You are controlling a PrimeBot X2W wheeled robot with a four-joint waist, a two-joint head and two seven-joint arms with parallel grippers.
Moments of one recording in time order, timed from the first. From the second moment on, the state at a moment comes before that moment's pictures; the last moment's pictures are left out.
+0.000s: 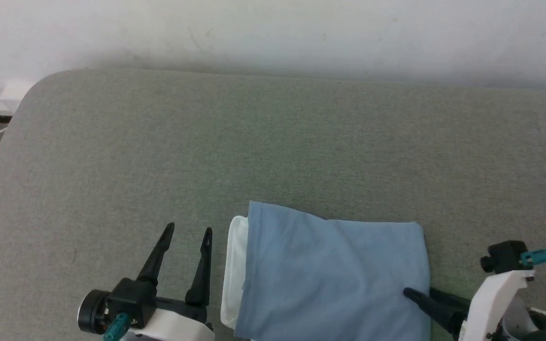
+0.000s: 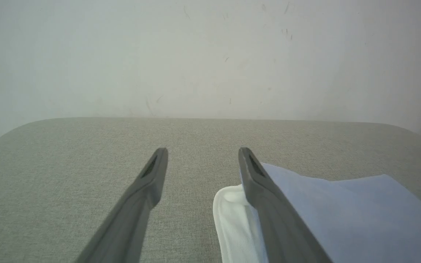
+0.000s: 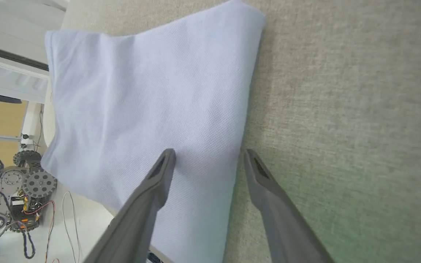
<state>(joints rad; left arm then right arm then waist) 0.07 0.05 -0.10 0.01 -0.09 -0.10 -0.26 0.02 -0.38 0.18 0.06 0.94 0.13 0.58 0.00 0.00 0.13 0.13</state>
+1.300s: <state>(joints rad) -0.15 0.05 -0.32 0.00 -0.12 -0.07 -0.26 -0.56 -0.85 0.63 0.07 0.38 0.13 0.56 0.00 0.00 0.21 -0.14</state>
